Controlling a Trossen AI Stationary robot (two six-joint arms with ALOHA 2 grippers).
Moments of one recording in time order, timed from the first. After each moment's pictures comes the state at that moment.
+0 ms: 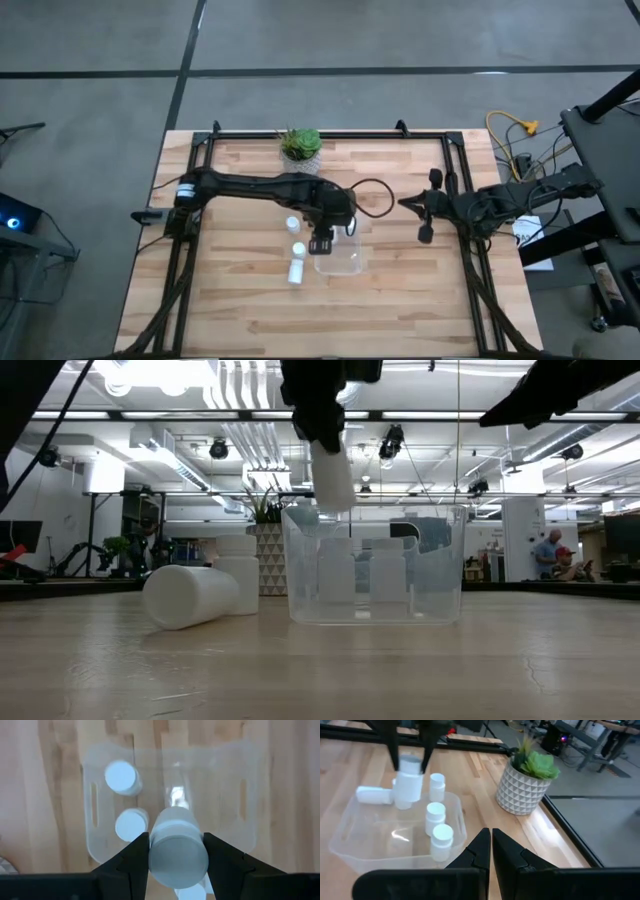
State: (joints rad) left arm -0.05 2.00 1.99 -1.18 0.05 -0.02; right arm 0.29 0.65 0.57 -0.37 0.56 0.08
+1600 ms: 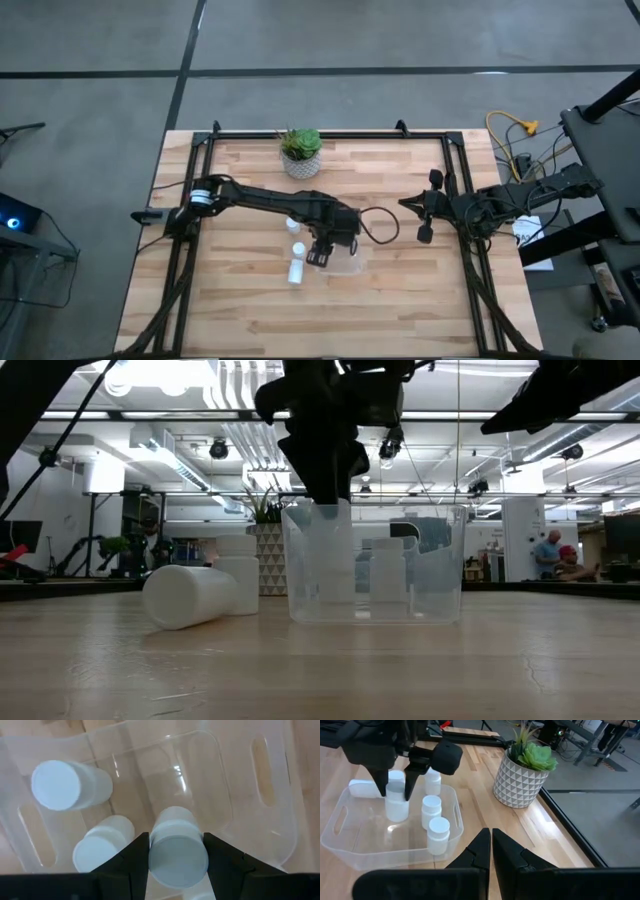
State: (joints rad) left arm -0.09 2.11 1.91 -1.10 0.06 0.20; right arm 0.29 0.65 0.55 -0.39 0.58 0.11
